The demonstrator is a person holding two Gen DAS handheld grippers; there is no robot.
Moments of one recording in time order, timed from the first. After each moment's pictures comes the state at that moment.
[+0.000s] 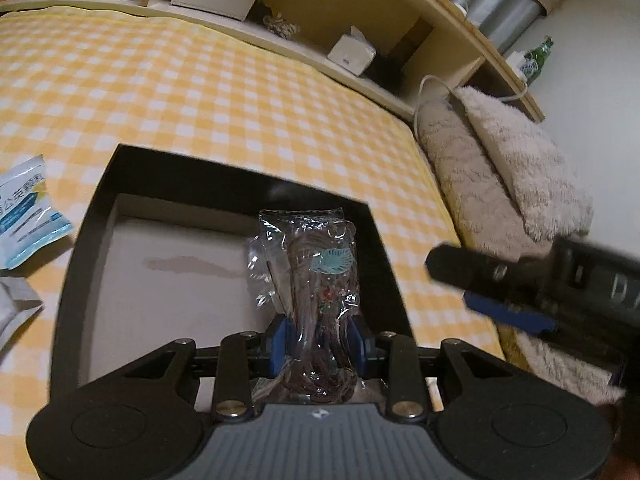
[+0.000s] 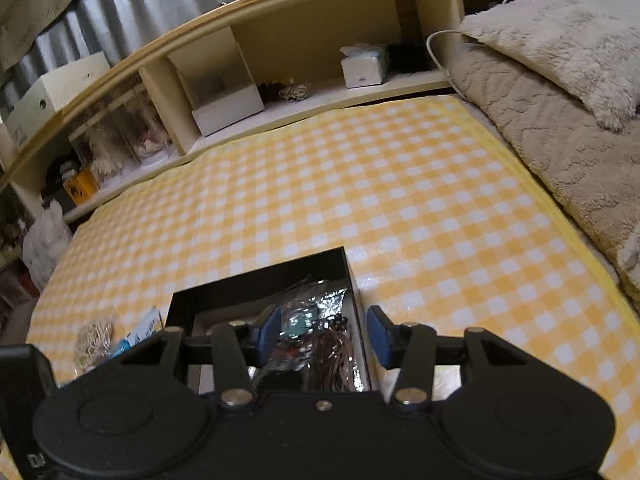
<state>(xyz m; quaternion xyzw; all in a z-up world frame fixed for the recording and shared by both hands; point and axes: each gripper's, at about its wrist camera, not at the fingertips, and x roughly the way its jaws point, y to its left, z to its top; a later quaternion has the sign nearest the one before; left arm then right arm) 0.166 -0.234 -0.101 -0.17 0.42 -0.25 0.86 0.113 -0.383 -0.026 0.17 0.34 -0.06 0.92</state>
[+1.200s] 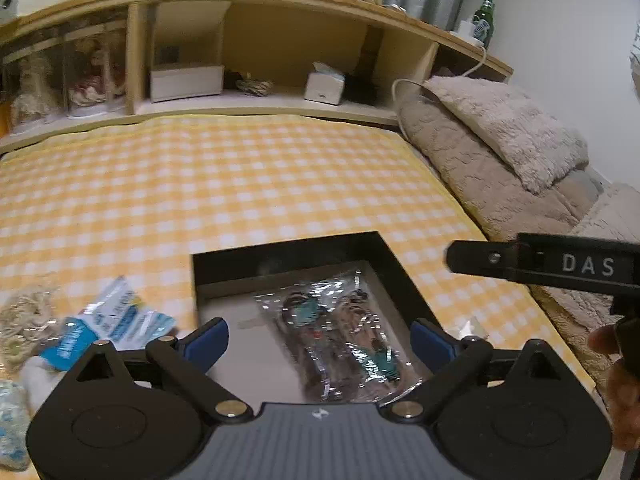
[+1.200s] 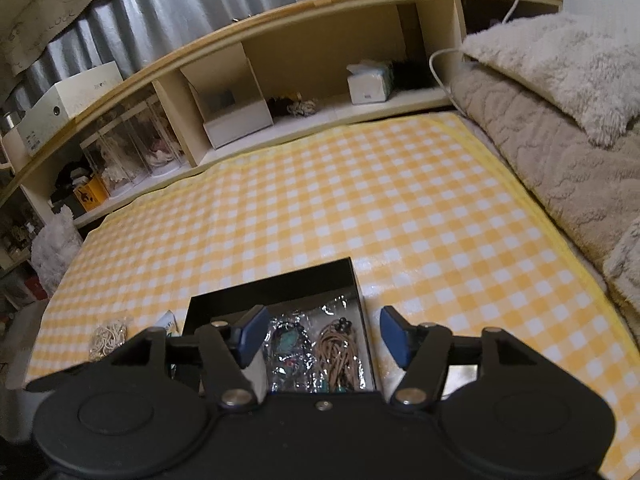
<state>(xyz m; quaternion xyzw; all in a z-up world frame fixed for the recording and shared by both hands) 0.126 -0.194 -0.028 0.01 0.37 -0.25 0.90 0.090 -0.375 -0.001 0.15 0.32 -0.06 0.93</state>
